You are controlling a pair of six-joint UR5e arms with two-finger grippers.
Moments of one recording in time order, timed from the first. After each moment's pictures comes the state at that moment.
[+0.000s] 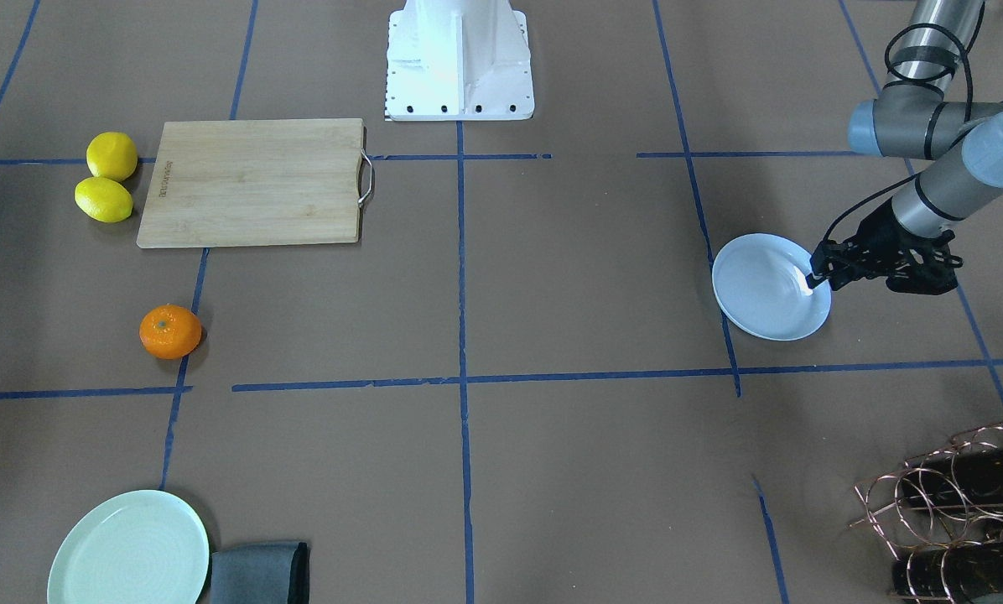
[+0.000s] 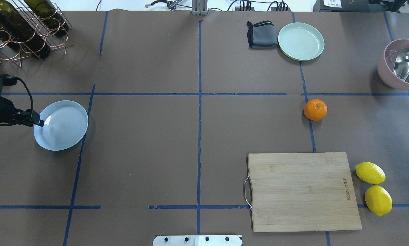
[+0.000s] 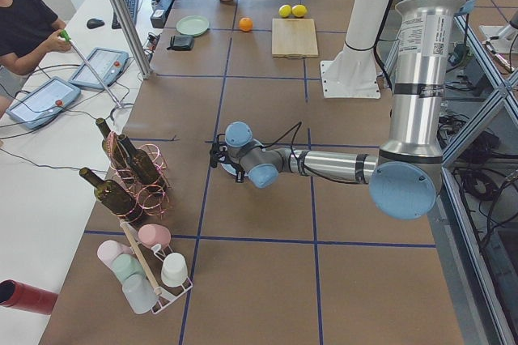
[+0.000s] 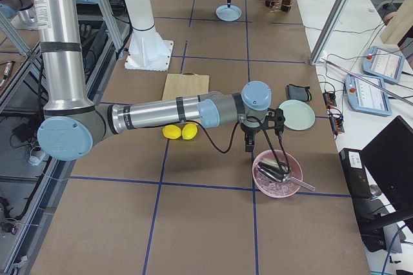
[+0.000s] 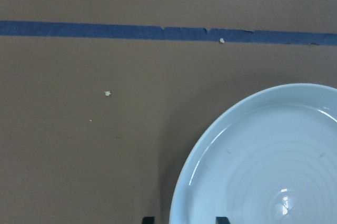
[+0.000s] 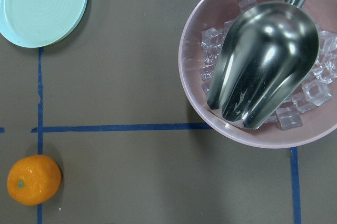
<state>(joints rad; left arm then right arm) -0.96 -1.60 -1.49 -2.36 -2.26 -0.89 1.47 -1.50 1.69 -1.48 2.48 0.33</state>
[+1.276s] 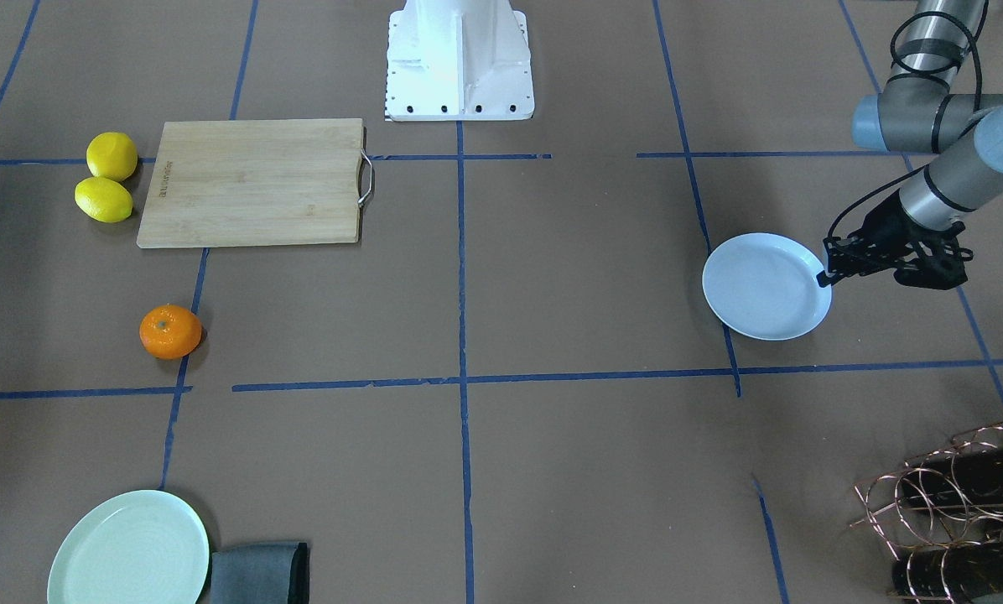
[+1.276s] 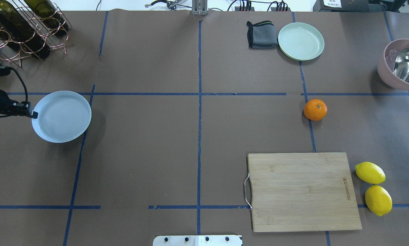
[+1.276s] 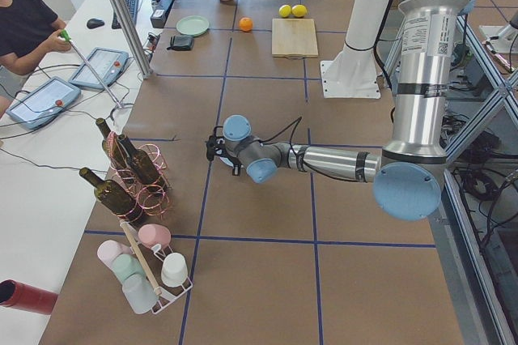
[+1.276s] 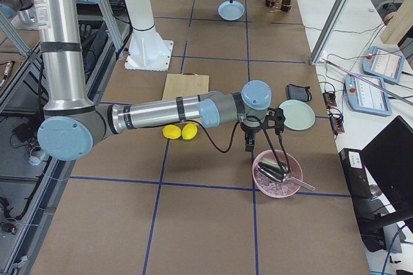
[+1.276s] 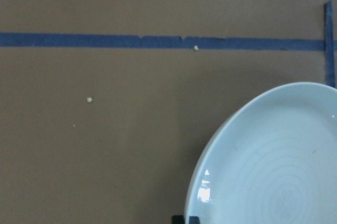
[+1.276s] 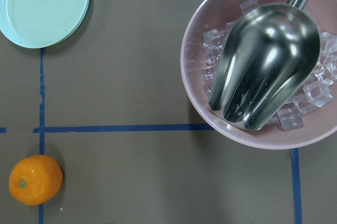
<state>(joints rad) -1.04 -1.61 -1.56 -2.34 -2.31 -0.89 1.47 -1.50 1.69 -1.48 2.48 0.33</state>
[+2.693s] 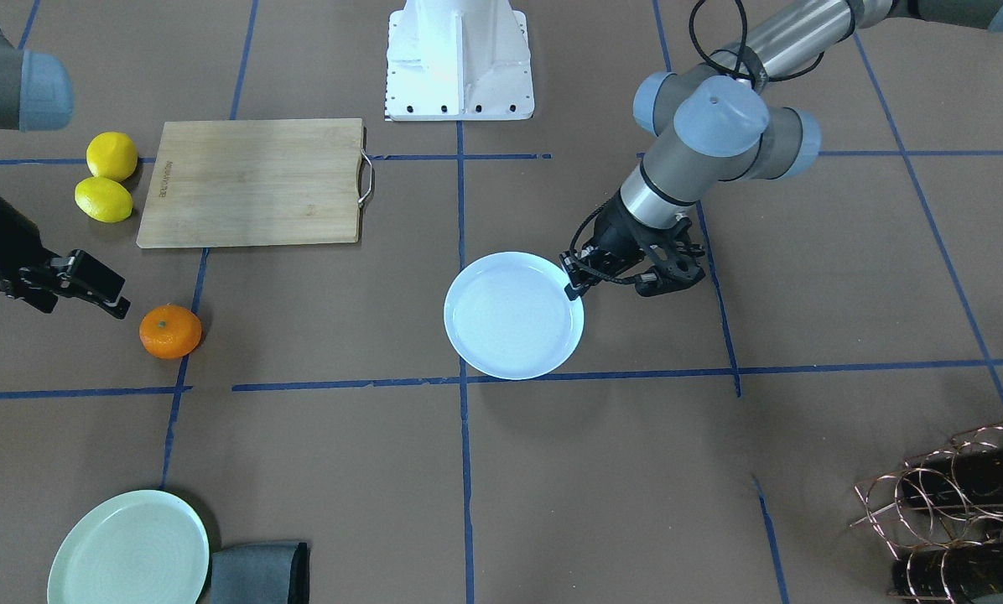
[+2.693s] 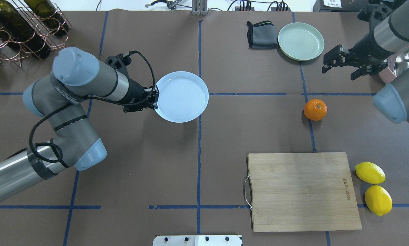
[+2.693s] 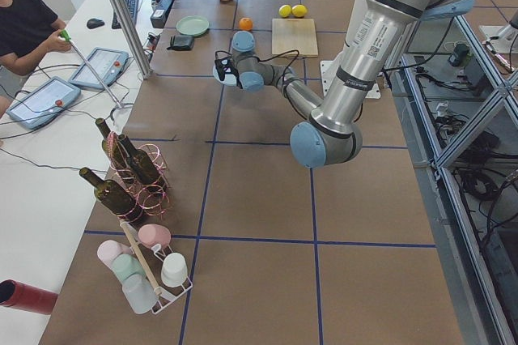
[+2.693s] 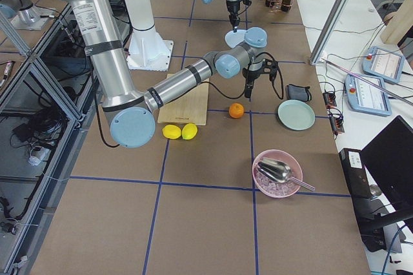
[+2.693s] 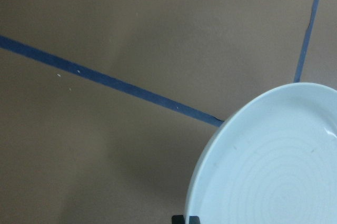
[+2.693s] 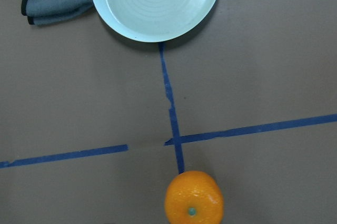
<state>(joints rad) -0.66 -2.12 -1.56 -2.13 -2.00 -1.62 1.06 -1.27 1.80 -1.47 2.26 0.96</state>
